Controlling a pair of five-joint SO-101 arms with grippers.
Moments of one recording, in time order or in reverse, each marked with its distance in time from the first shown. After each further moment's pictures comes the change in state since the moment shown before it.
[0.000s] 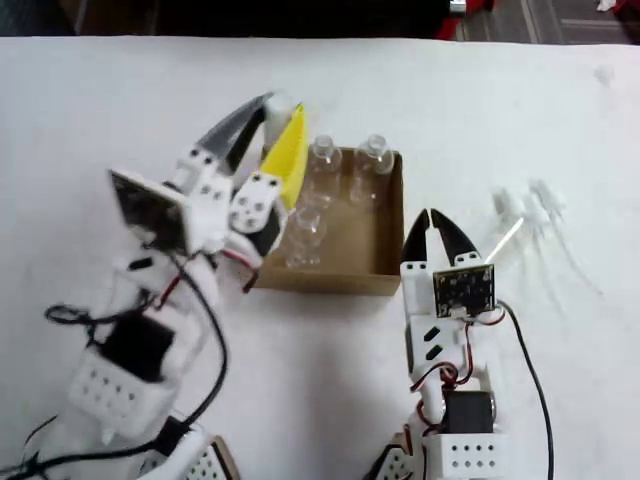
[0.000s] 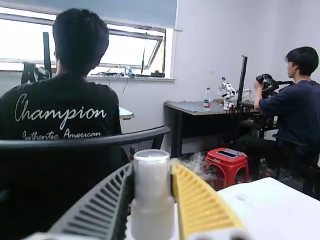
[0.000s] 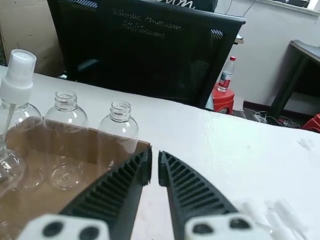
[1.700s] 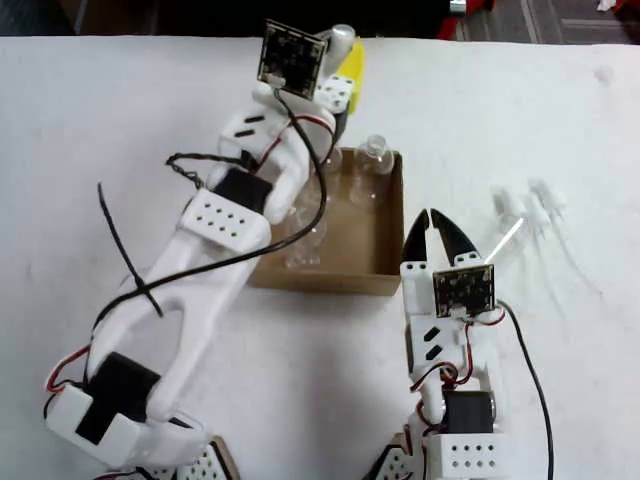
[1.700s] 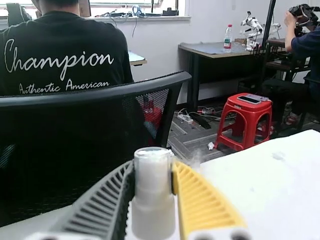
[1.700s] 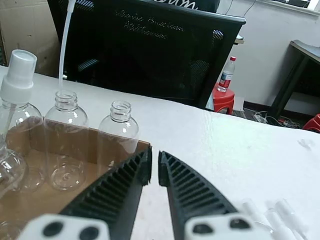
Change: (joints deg) left arm -2.8 53.4 -31.9 -9.1 -1.8; right arm 0.0 0.0 0.0 0.0 0.0
